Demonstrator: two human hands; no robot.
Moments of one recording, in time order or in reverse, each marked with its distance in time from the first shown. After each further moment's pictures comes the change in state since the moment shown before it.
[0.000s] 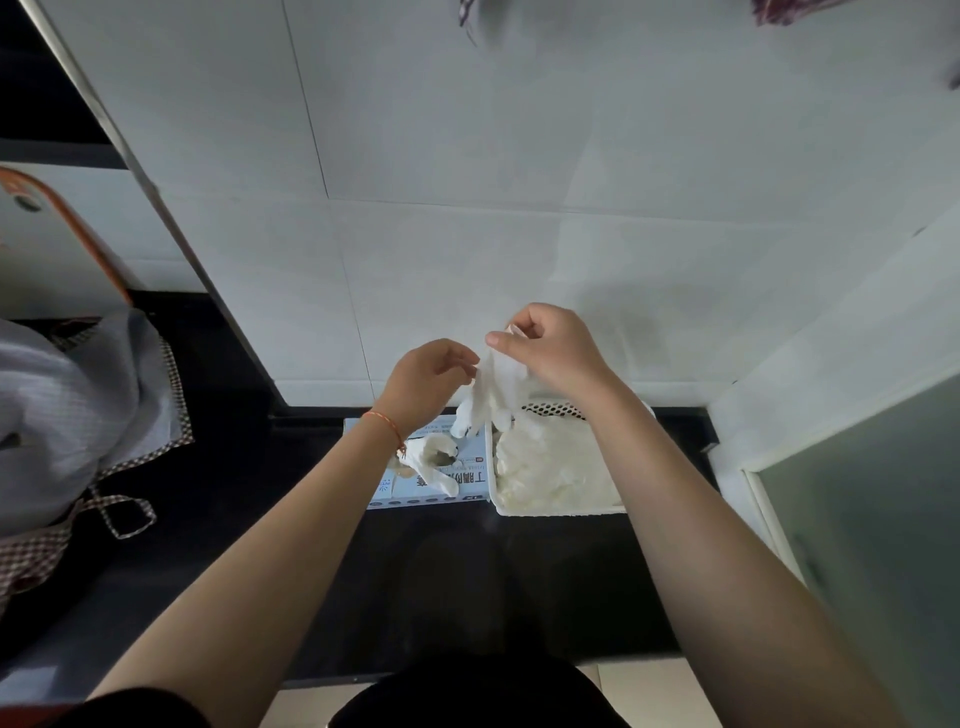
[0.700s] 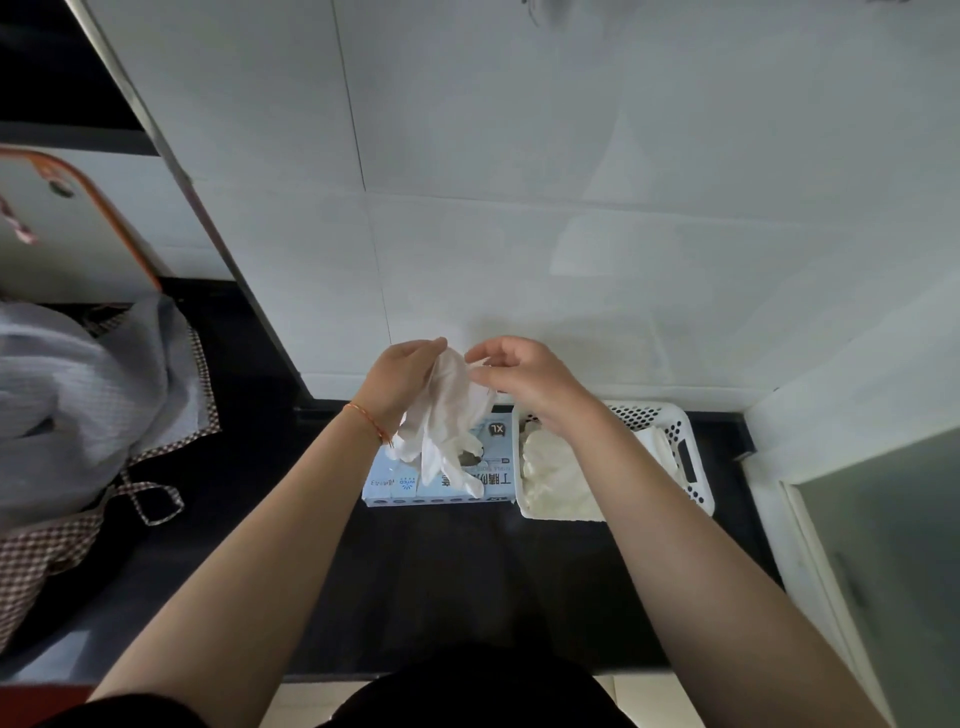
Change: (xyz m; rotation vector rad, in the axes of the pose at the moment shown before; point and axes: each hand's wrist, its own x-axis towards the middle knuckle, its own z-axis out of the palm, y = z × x) left_hand 0.008 -0.021 -0.037 -0.272 0.116 -0.237; right_hand 0.007 0.010 0.059 0.248 -0.282 0.139
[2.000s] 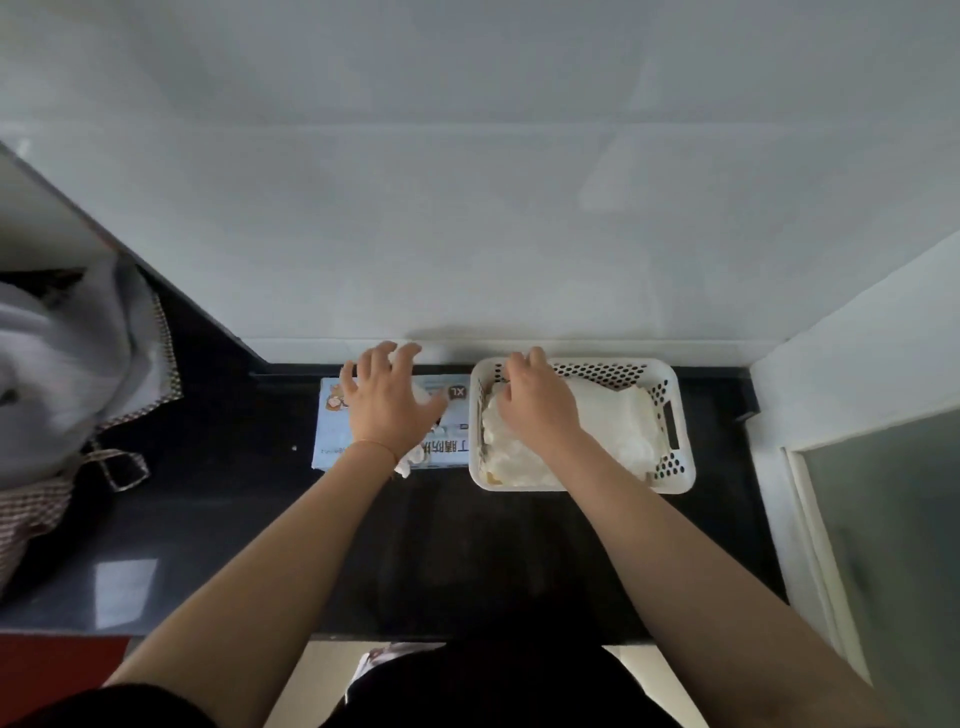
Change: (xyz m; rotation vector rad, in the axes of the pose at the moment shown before) left_hand 0.011 -0.098 0.078 1.143 0.293 0.249; right_hand 0.001 0.135 -0.043 -0.907 0.170 -0.112
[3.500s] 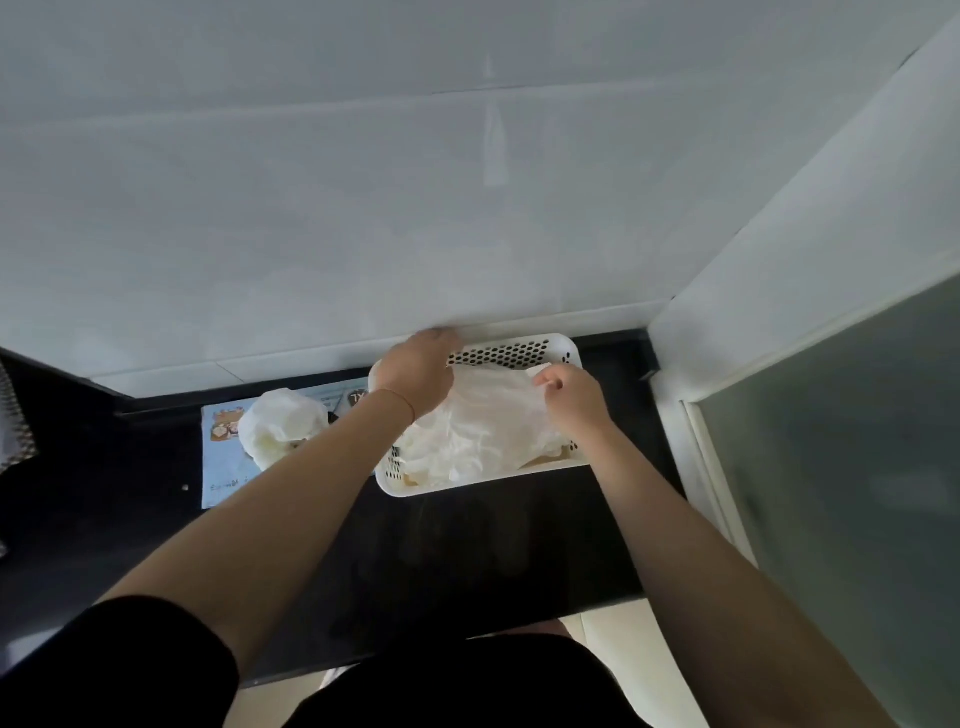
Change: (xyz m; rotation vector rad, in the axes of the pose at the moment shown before) left_hand 0.047 0.126 0.045 -0.012 -0.382 0.381; right_hand -0.041 0.140 -0.019 0.523 -0.055 0.590
